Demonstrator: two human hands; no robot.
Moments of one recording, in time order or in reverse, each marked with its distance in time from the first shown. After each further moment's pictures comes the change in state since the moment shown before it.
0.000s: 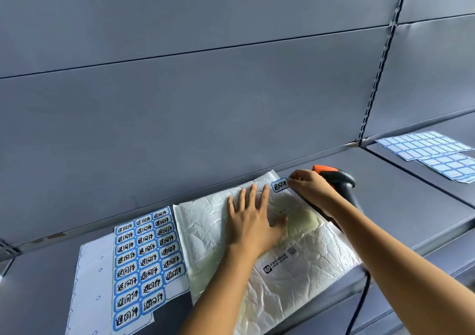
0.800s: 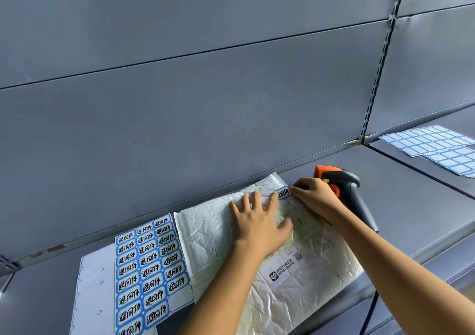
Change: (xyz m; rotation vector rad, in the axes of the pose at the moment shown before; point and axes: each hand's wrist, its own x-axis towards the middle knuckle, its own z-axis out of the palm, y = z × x) left_hand 0.009 0.007 -0.014 0.086 -0.147 -0.001; right_hand 0.001 0.020 0.010 -0.034 0.033 -0.003
